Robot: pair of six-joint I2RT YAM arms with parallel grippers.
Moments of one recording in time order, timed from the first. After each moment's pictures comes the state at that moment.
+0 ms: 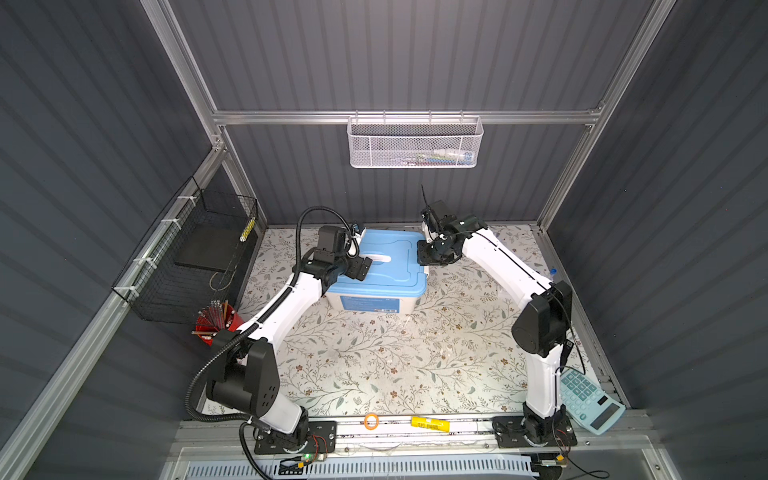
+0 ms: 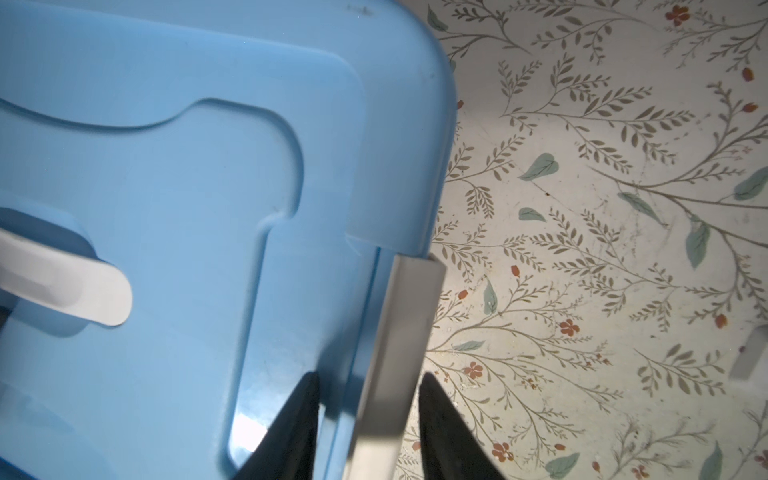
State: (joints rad) left arm -0.35 1.55 1.25 -0.36 0.01 0.25; right arm 0.56 2.06 2.07 -1.11 0.00 0.42
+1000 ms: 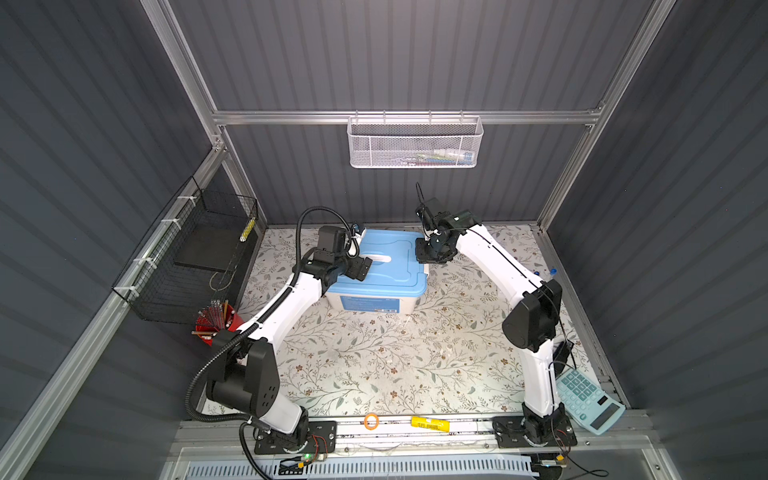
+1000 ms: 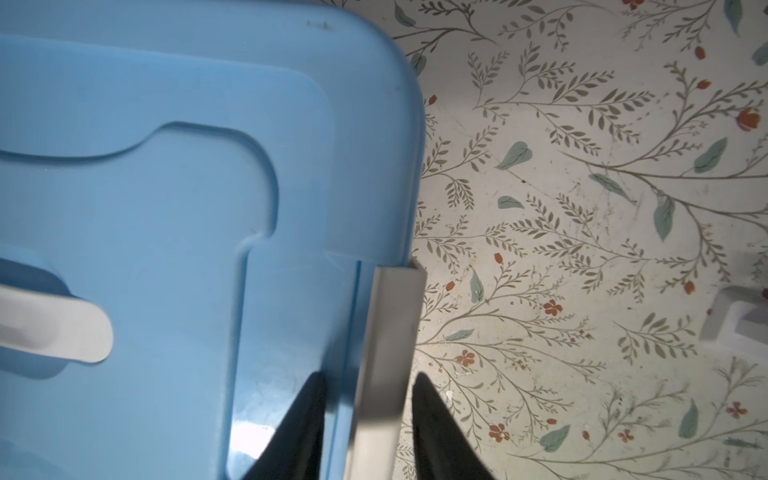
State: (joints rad) left arm -0.35 1.55 1.25 -0.36 0.02 0.25; right arm 0.57 2.14 2.21 -1.22 0.06 0.49
